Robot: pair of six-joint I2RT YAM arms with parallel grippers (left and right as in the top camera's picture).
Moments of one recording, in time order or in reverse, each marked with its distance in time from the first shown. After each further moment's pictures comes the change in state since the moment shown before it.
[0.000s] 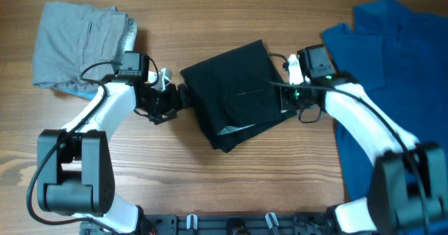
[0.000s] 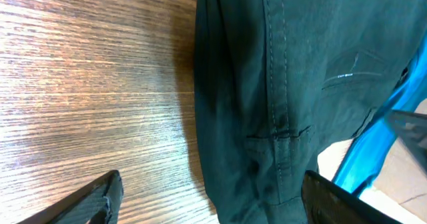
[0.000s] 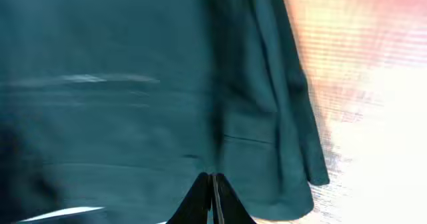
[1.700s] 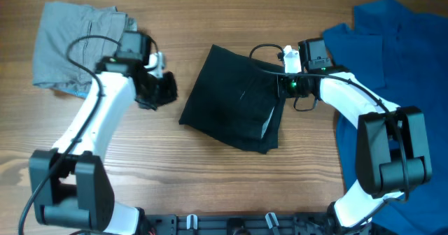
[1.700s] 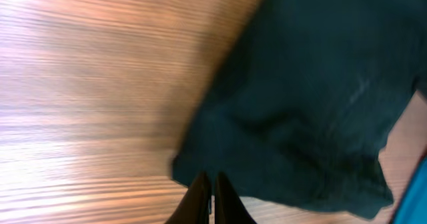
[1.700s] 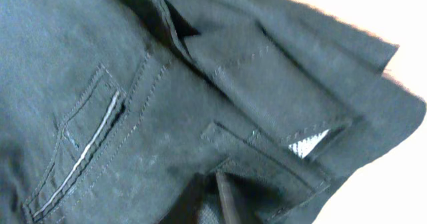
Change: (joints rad) left arm -0.063 -0.082 0.195 -0.230 -0.298 0.031; right arm -0.045 0.187 0.048 0.210 -0.151 -0.066
